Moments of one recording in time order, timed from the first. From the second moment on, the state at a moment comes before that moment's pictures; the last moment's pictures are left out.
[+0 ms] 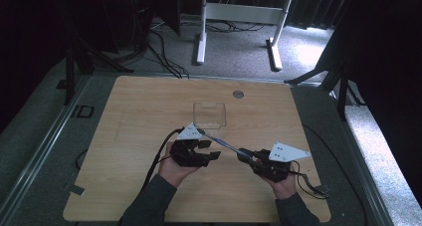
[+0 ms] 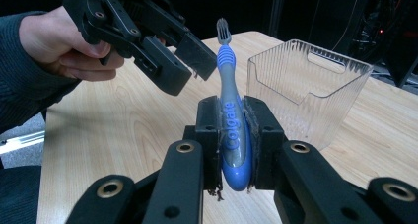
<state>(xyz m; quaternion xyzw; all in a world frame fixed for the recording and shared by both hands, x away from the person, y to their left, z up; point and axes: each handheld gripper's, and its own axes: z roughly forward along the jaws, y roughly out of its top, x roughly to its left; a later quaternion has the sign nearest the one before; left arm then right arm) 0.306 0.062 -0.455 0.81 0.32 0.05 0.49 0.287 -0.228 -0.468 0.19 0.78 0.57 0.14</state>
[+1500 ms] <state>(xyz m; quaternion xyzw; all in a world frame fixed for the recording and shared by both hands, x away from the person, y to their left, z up) 0.311 0.058 -0.446 0.74 0.33 0.00 0.58 0.287 -0.217 -0.479 0.18 0.80 0.56 0.13</state>
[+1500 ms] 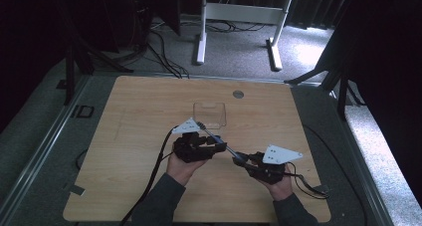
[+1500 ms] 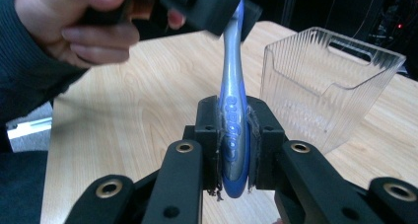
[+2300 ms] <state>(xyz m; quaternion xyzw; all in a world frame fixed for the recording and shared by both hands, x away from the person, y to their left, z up) 0.308 0.059 -0.437 0.75 0.31 0.04 0.58 0.289 -0.211 -0.485 0.18 0.81 0.54 0.13</state>
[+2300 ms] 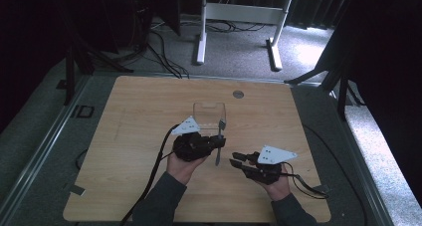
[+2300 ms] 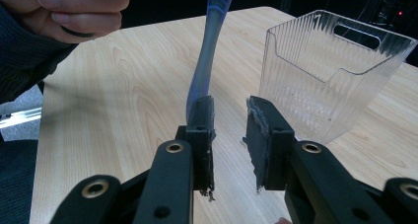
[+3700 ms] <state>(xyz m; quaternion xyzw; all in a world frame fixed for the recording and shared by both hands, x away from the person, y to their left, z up) 0.320 0.082 -0.419 0.72 0.32 0.10 0.60 0.292 -0.207 -0.500 0.19 0.82 0.52 0.12</state>
